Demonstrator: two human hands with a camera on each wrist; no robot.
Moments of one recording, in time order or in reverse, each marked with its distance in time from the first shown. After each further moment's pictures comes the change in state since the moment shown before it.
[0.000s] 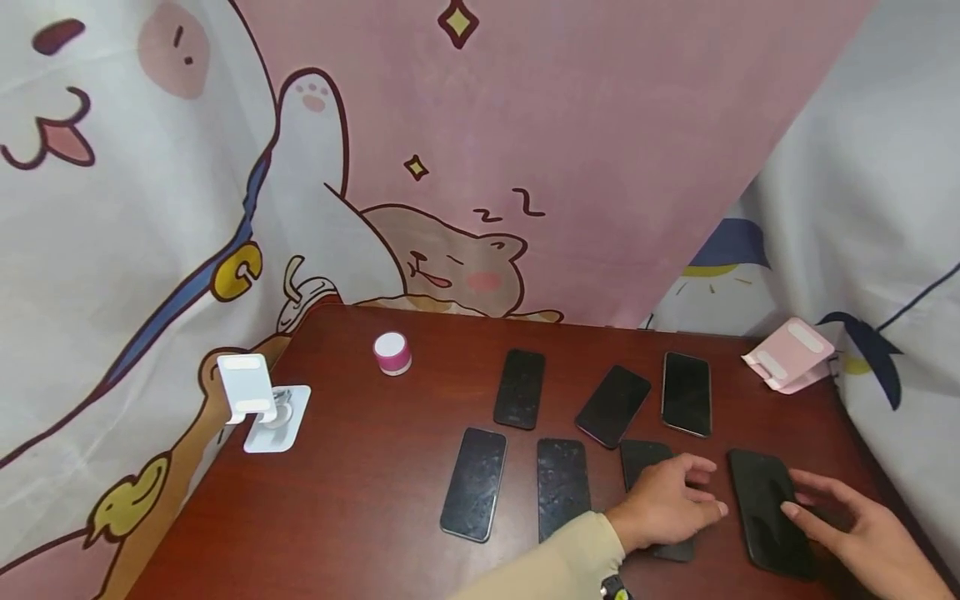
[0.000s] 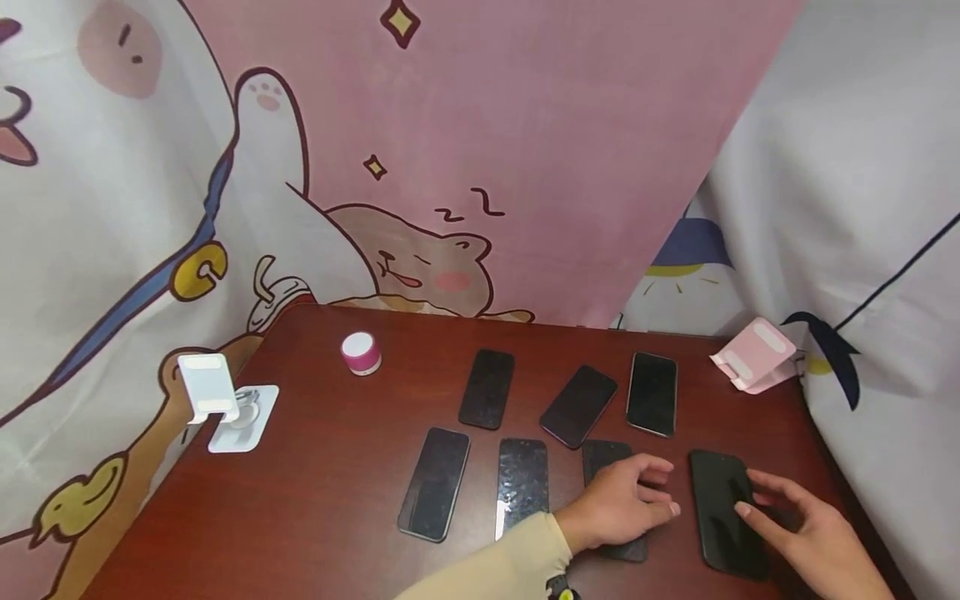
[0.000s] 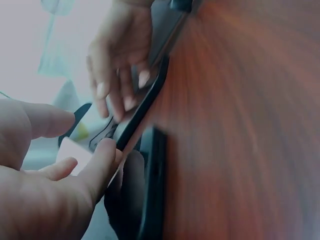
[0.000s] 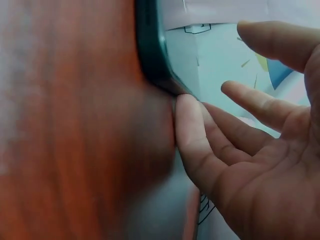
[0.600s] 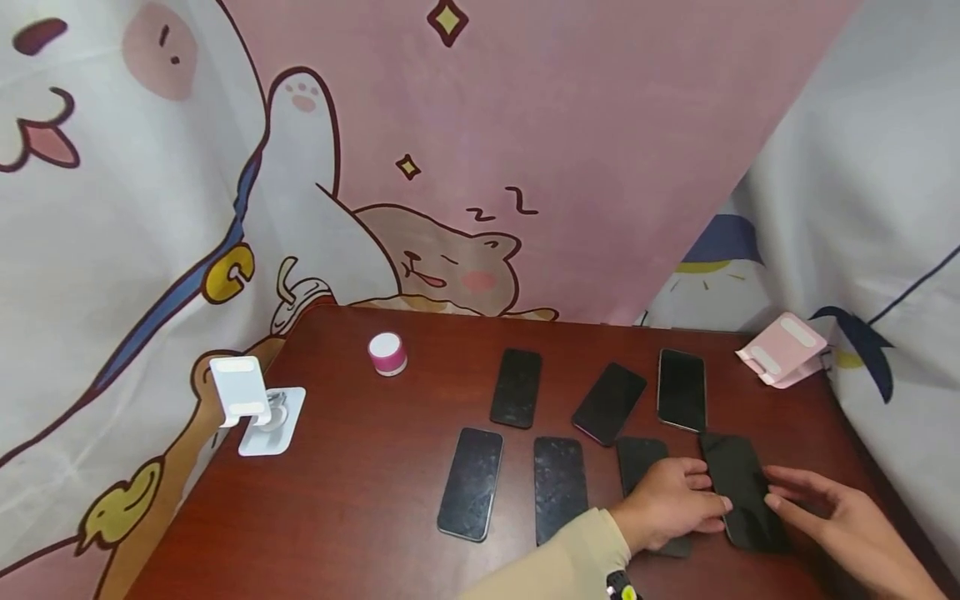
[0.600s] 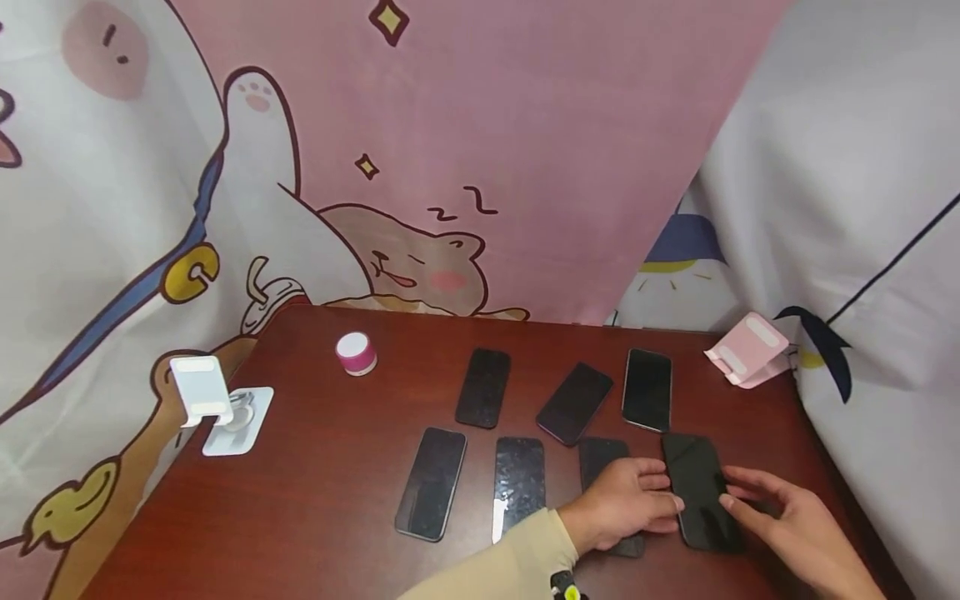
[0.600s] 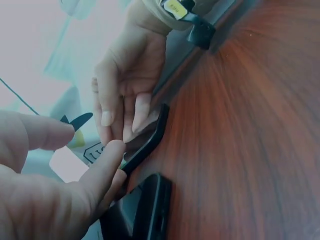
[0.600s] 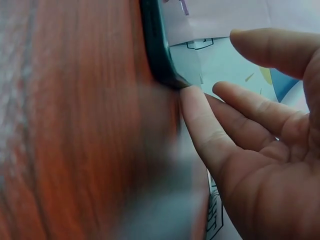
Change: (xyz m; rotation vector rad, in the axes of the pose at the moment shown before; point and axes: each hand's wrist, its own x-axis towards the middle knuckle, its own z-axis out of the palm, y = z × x) left_hand 0.007 0.007 0.025 -0.524 0.026 -0.203; right_hand 0.002 -0.010 0.001 0.081 -0.054 -0.018
